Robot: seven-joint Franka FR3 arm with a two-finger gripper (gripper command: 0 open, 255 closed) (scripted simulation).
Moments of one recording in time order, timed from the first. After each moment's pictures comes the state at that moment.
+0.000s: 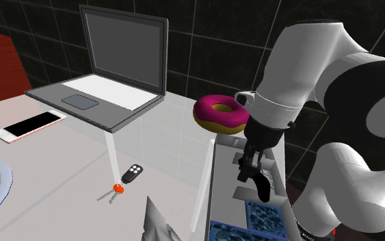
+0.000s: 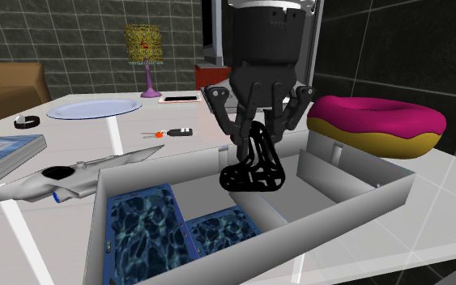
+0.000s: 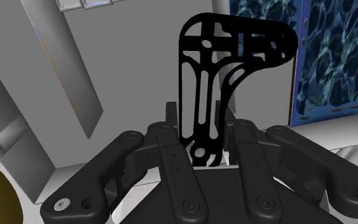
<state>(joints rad) 0.42 -1.02 0.28 -2.73 0.27 1.76 0.04</state>
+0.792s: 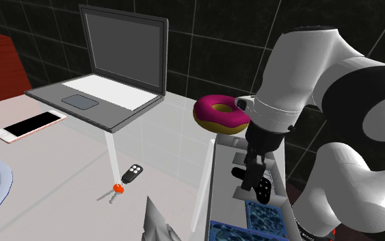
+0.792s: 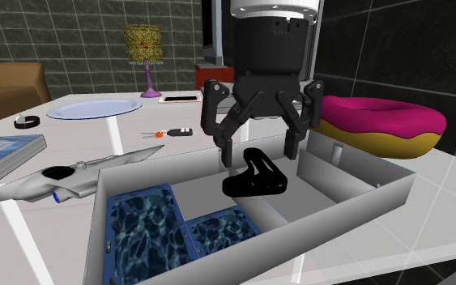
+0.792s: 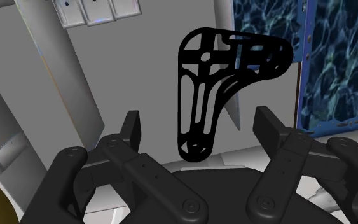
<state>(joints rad) 0.43 -1.02 0.27 -2.75 0.26 1.74 0.04</state>
